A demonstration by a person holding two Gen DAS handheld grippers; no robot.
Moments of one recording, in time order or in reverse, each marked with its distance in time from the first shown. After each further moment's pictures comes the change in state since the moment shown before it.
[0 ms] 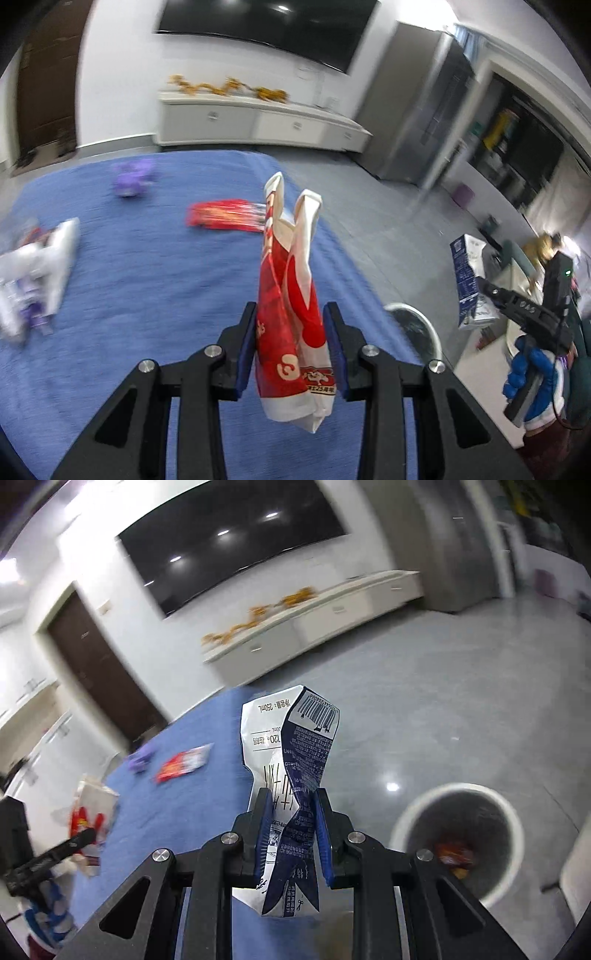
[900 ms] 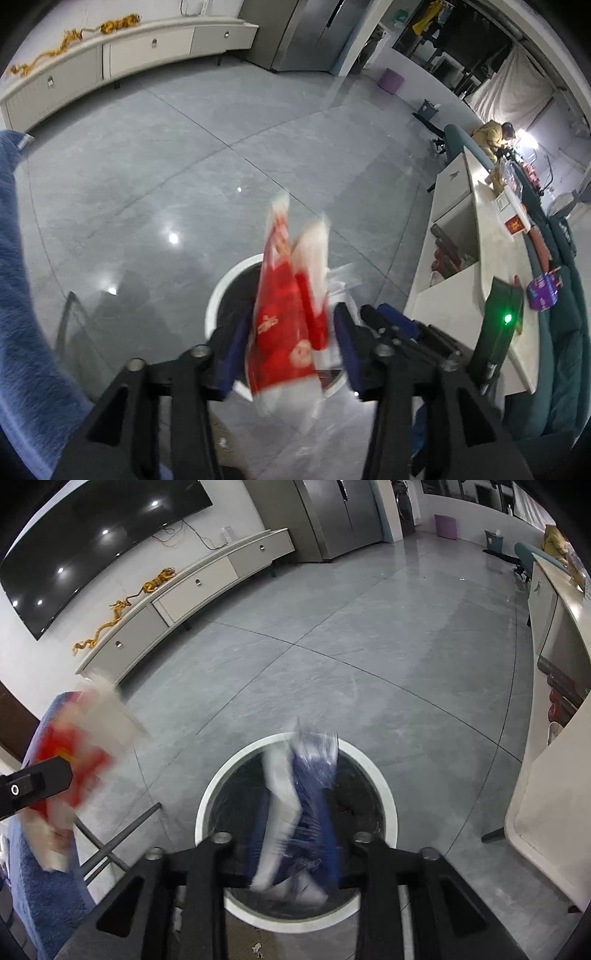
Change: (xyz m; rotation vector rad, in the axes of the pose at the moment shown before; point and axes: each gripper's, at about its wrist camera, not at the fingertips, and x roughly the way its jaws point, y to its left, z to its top) left arm 0.266 -0.279 0.001 0.236 0.386 -0.222; right arm 0.053 -0.201 -0.039 0.225 0.117 -0.333
